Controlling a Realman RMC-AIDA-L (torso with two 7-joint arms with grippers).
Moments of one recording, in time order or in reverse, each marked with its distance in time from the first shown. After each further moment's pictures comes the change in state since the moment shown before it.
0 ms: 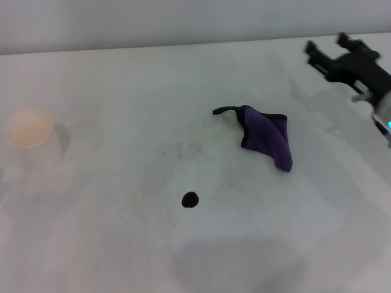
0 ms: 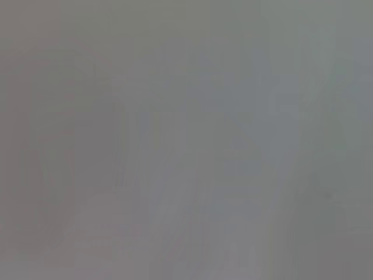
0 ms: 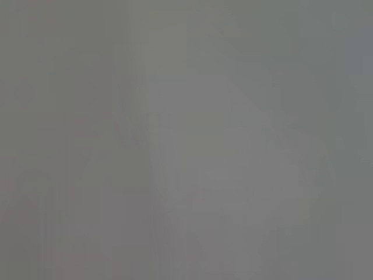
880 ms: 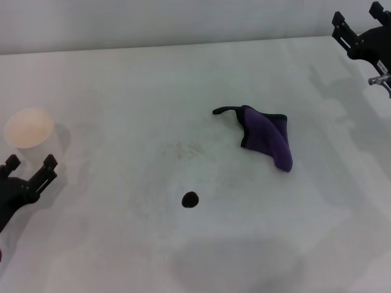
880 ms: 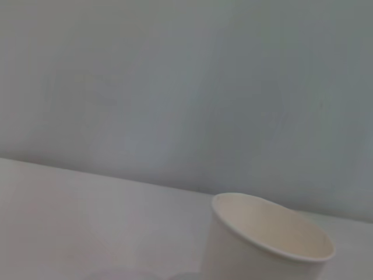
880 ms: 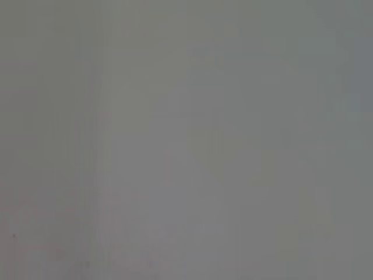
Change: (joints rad) left arm -0.175 -0.015 0.013 -0.015 0.270 0.459 -0.088; right arm 0.002 0.040 0.181 -0.029 0.066 0.095 -0.299
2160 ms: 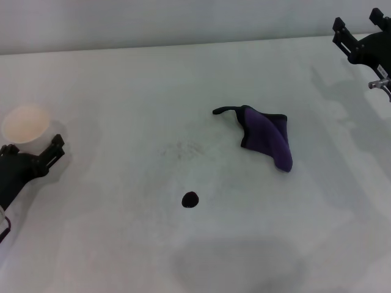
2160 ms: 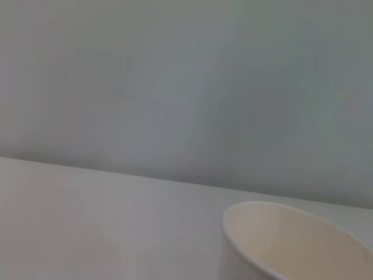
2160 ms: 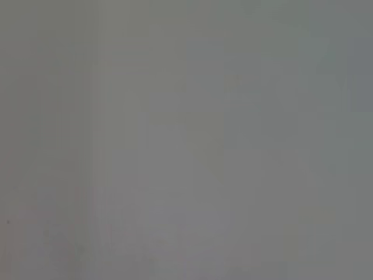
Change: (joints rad) left arm -0.115 -0.005 0.000 0.014 -0.047 0.182 -0.006; right arm -0.005 0.002 0.000 0.000 0.000 -0.028 0.004
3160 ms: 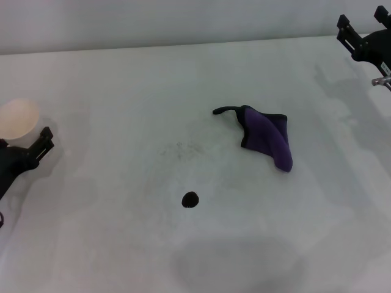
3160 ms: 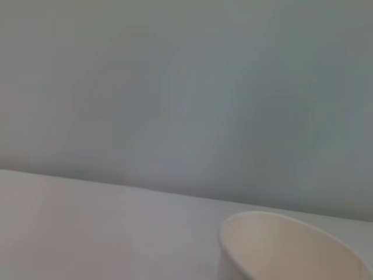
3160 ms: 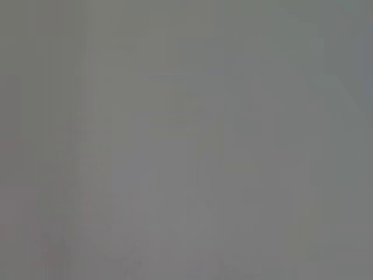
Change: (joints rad) left arm 0.008 -0.004 -0.012 0.039 -0.042 0.035 0.017; right arm 0.004 -0.003 0.020 0.000 0.000 -0.009 -0.005
